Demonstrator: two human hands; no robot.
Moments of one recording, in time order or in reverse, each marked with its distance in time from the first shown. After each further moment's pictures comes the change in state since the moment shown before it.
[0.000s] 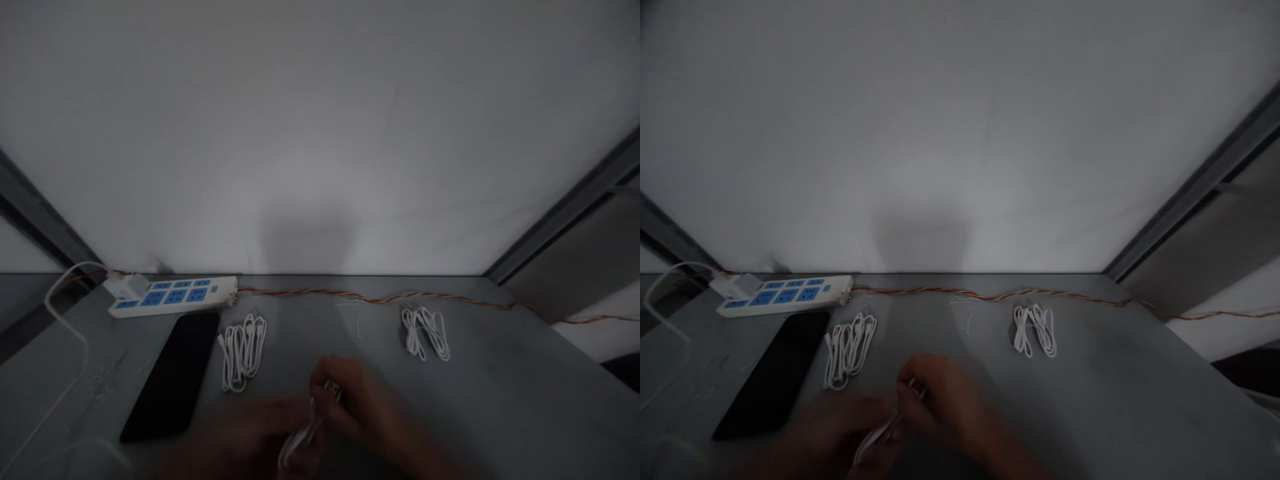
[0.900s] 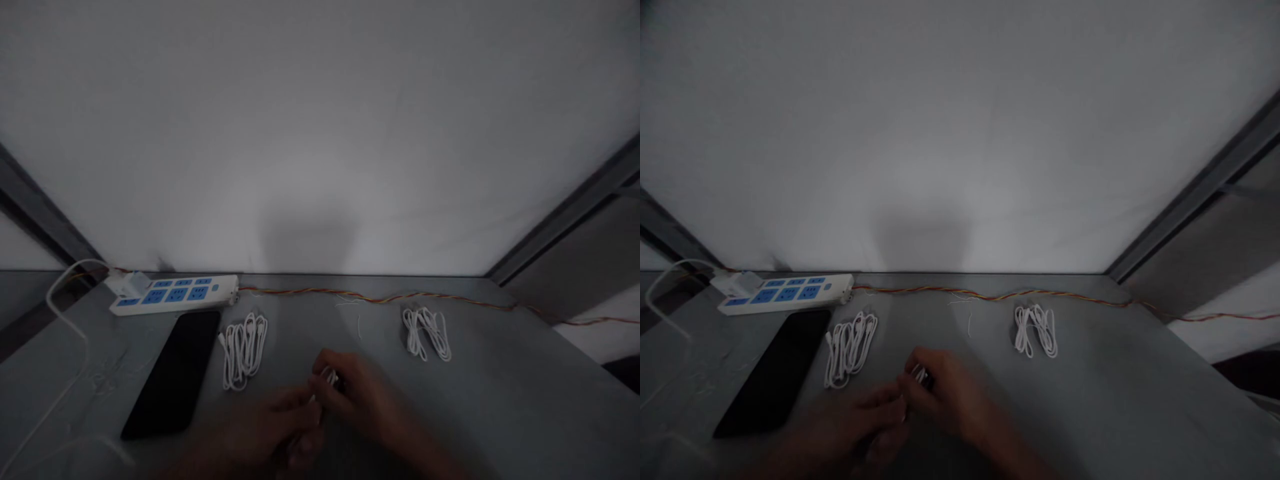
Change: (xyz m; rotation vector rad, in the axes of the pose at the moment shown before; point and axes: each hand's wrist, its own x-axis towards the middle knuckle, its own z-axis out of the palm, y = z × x) left_hand 0.010 -0.007 -0.005 0.133 0.143 0.040; right_hand 0.005 0.010 0.001 0.067 -0.043 0.136
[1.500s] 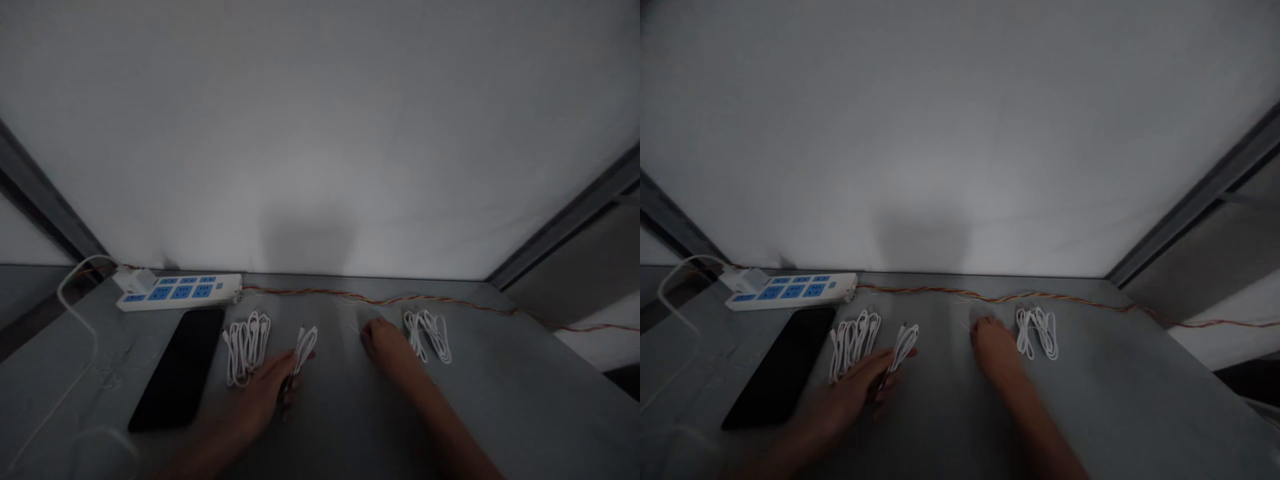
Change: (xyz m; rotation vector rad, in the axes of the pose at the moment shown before) left_hand 0.006 0.011 -0.010 0.184 0.503 0.257; right_hand 0.021 0.057 -0.049 -0.649 0.194 0.431
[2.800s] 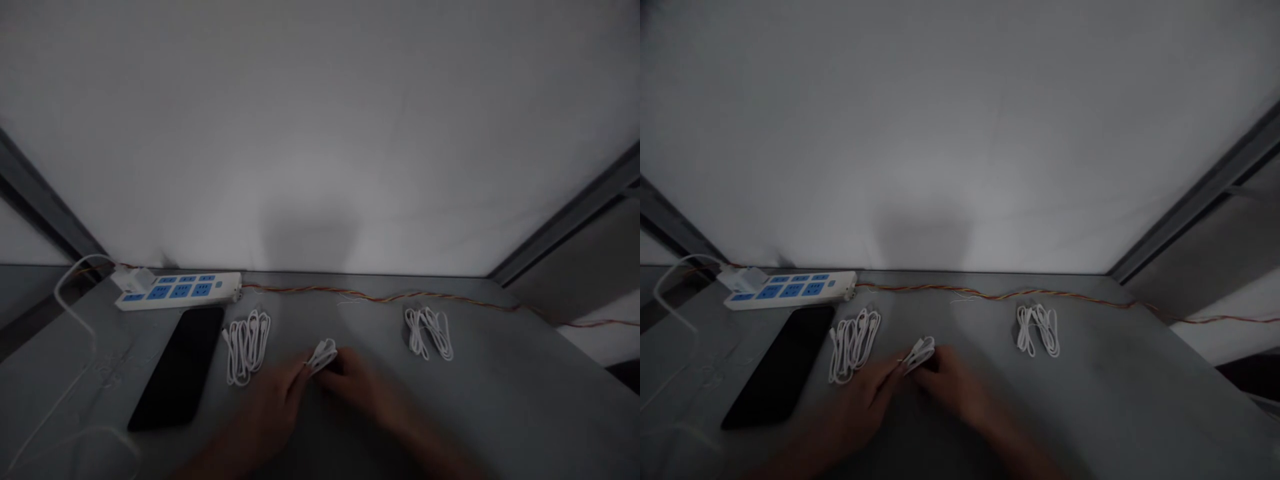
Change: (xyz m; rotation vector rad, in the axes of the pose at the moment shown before) left_hand -0.011 0.002 0.008 0.827 0.015 0.528; right_hand -0.035 -0.058 0.024 1.018 -0.465 -0.193
